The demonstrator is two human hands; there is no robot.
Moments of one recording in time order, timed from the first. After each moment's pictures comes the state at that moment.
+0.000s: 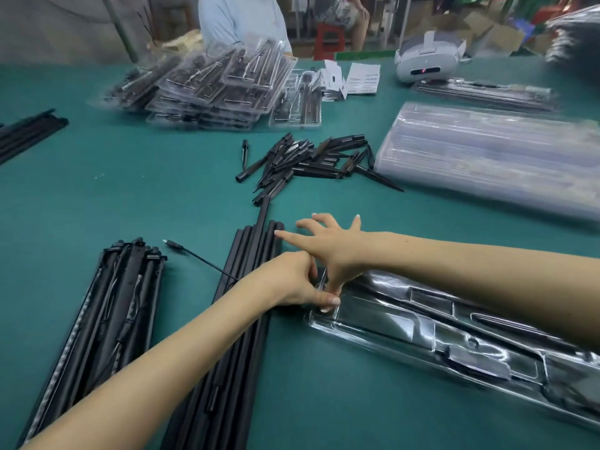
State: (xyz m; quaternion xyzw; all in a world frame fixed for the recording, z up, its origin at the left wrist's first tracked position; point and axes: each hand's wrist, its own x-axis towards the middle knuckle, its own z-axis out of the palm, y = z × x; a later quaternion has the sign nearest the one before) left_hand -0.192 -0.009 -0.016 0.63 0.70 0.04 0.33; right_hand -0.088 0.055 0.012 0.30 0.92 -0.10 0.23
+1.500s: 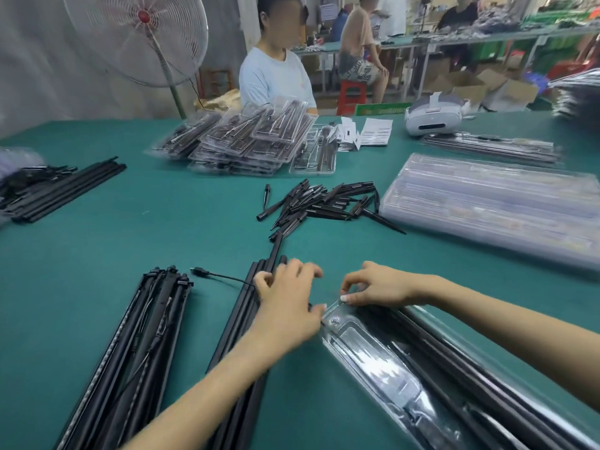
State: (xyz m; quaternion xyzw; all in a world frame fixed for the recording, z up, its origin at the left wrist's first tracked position) left_hand -0.163 -0.050 0.014 0.62 0.77 0.13 0.04; right_hand -0.022 0.079 0.013 0.30 0.90 -0.29 0.09
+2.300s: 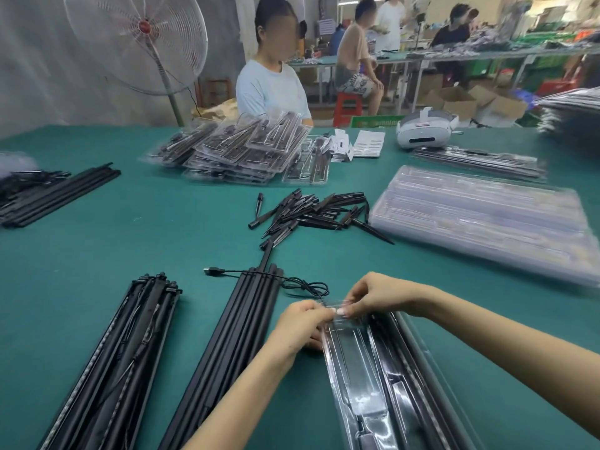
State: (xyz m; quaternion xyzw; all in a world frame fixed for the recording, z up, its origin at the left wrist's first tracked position) left_hand -0.136 -0.034 -0.011 0.34 0.68 0.43 0.49; right_hand -0.004 0.081 0.011 0.38 0.81 -0.45 0.04
